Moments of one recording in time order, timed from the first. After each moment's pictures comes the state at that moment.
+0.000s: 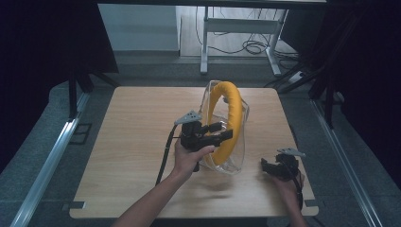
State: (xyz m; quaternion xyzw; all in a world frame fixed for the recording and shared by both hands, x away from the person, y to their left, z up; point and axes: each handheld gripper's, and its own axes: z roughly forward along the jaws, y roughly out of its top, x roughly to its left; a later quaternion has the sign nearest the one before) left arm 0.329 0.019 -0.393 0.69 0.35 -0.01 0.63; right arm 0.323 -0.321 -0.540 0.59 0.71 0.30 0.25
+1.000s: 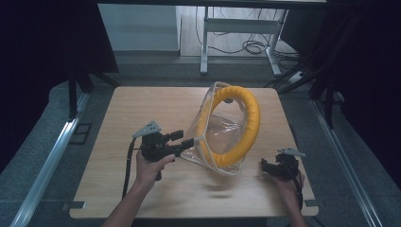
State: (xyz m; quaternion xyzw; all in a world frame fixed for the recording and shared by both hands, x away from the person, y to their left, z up) left arm 0.303 0.122 -0.418 0.71 0.38 0.04 0.60; right arm 0.322 -0.321 -0.540 0.59 0.71 0.30 0.25
